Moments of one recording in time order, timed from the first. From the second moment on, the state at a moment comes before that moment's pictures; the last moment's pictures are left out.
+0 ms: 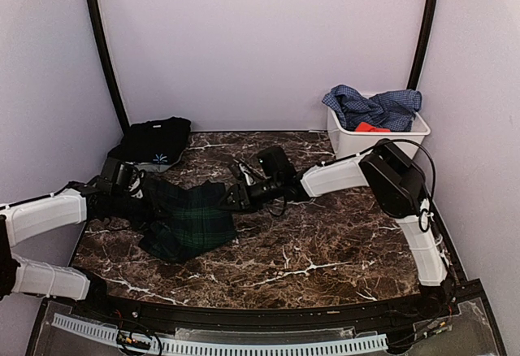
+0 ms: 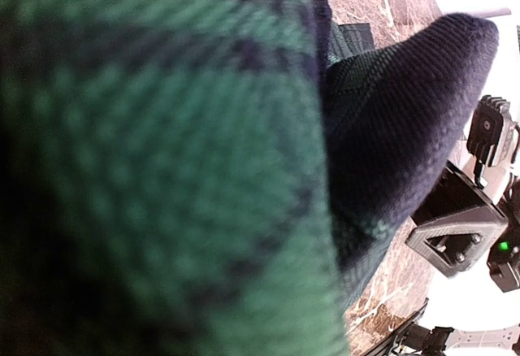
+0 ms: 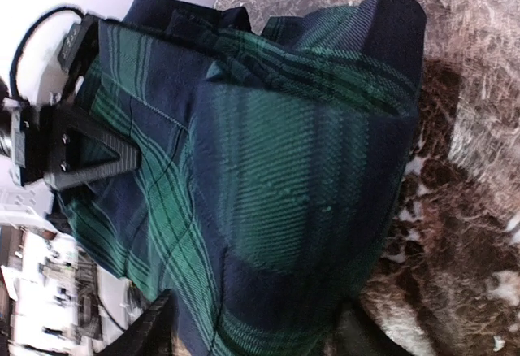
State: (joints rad) left arm -0.29 1.15 0.59 -0.37 0.36 -0.84; right arm 0.84 2.30 1.56 0.15 -0.74 0.61
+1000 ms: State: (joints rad) left arm -0.38 1.39 0.49 0.12 0.54 -0.87; right arm 0.77 1.97 1.22 0.03 -0.73 0.51
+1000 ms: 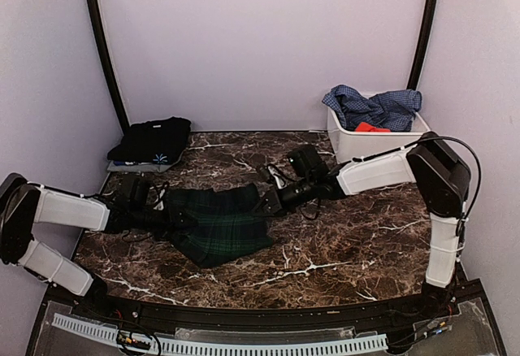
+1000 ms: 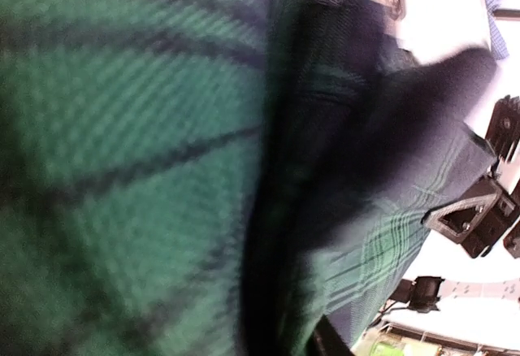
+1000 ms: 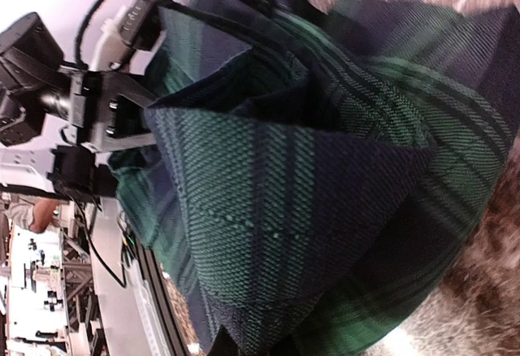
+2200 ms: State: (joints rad) left arm -0.53 1.11 0.29 -0.03 0.44 -1.19; right arm 0.86 1.99 1.15 -0.04 -0.61 0.46
